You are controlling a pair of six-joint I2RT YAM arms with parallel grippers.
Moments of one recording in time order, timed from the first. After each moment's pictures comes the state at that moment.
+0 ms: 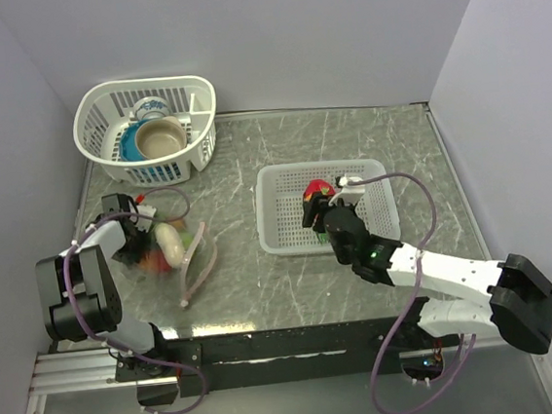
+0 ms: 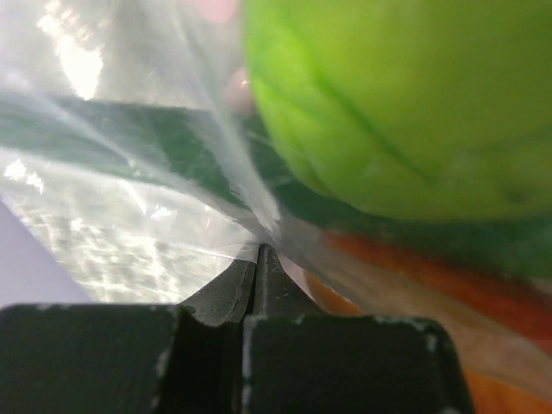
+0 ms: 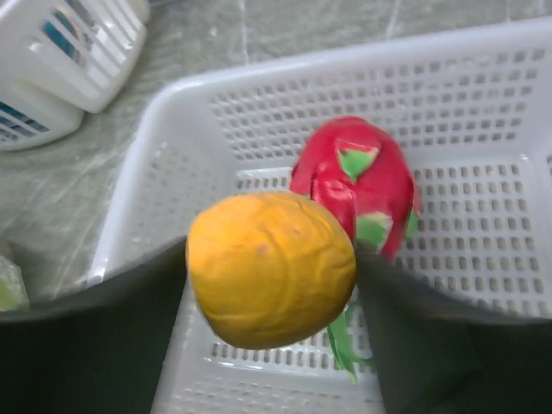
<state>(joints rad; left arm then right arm) 0.19 1.53 0.79 -0.45 -0.17 0.55 0.87 1.13 0.56 0.27 0.72 0.51</state>
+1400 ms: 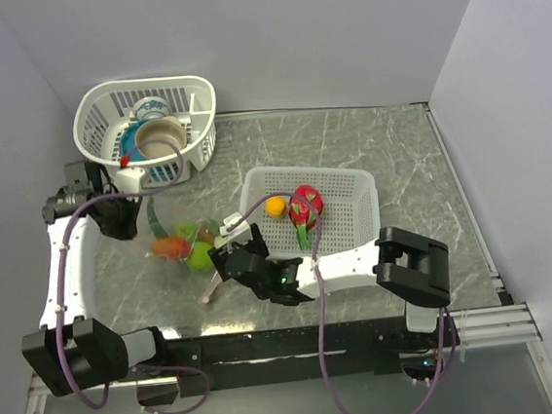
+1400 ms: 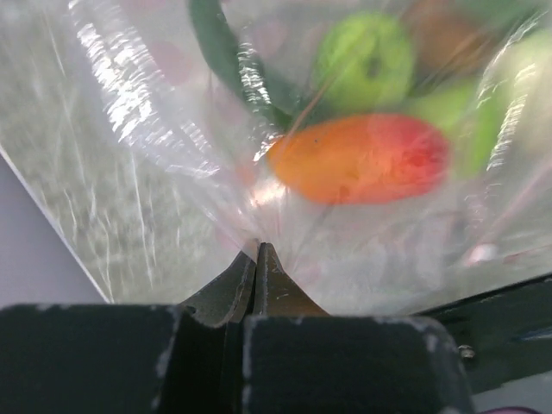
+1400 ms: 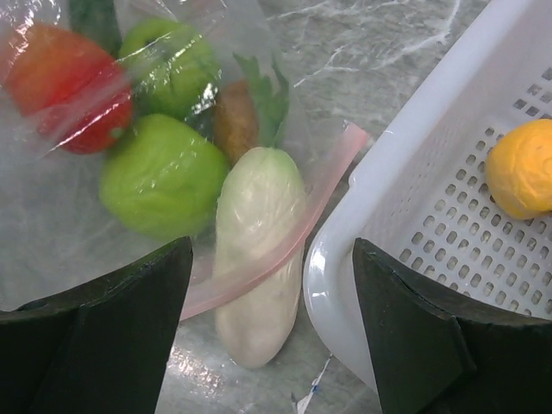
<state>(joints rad) 0.17 1.25 1.25 -1.08 0.25 0.51 1.29 1.77 1.00 0.31 0.71 0.34</state>
